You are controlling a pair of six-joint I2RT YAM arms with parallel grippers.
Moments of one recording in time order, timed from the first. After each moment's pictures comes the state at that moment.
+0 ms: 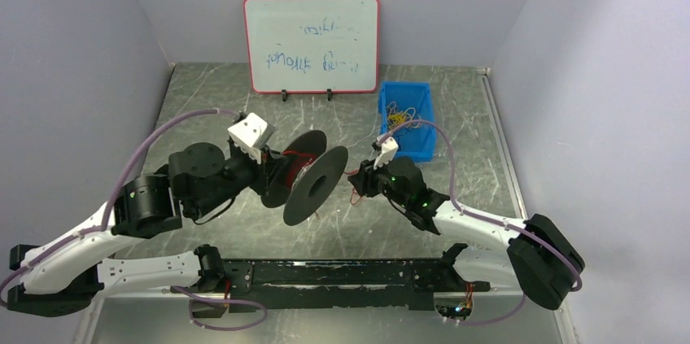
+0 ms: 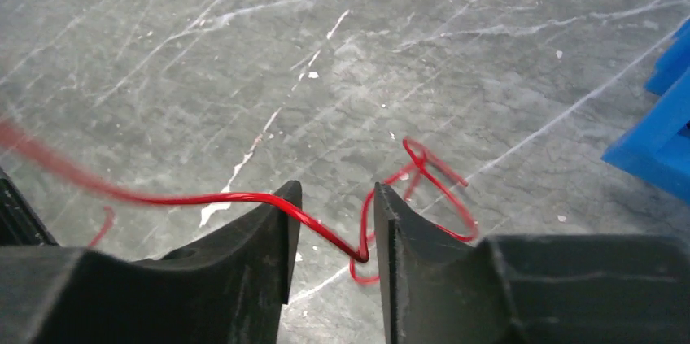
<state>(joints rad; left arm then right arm) -1.18 0.82 1.22 -0.70 -0.44 -0.22 0.76 1.14 0.42 0.37 0.01 0.32</state>
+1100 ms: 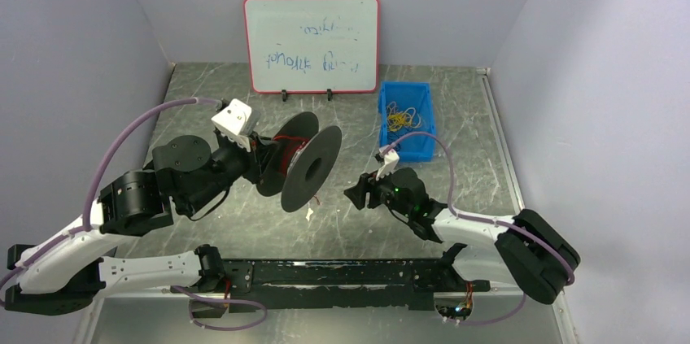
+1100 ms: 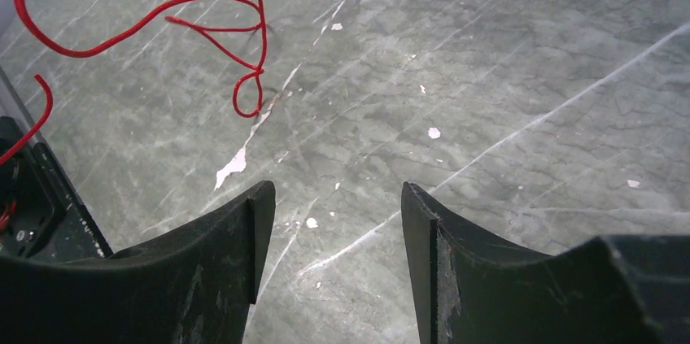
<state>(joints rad) -1.18 0.84 1.33 -0.70 -0.54 -0.22 0.75 1.19 0.27 0.56 -0.07 0.39</state>
